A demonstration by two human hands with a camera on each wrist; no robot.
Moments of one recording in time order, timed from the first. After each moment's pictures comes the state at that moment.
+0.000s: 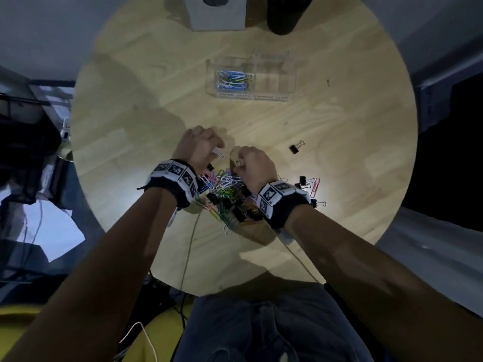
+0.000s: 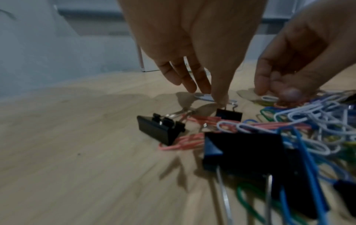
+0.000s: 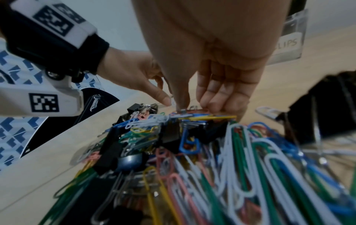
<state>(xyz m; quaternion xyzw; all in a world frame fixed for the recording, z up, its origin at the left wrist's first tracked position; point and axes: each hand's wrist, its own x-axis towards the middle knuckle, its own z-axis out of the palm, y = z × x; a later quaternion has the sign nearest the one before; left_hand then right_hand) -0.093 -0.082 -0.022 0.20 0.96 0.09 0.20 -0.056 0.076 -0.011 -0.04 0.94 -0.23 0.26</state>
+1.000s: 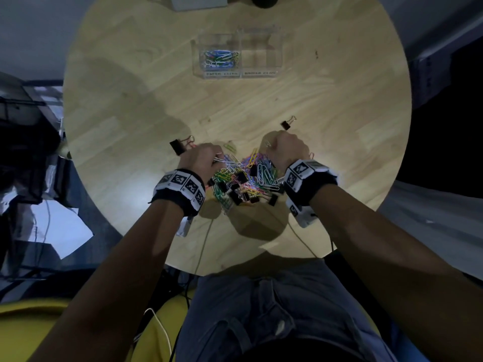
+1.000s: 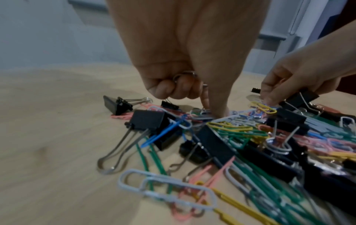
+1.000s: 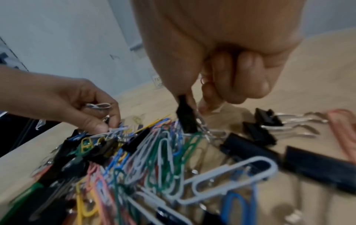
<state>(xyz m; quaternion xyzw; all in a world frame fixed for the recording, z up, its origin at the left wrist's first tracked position) -0.033 -0.057 -0.012 0.11 0.95 0.15 0.26 -0.043 0.141 -0.004 0.13 0.93 -0.18 0.30</state>
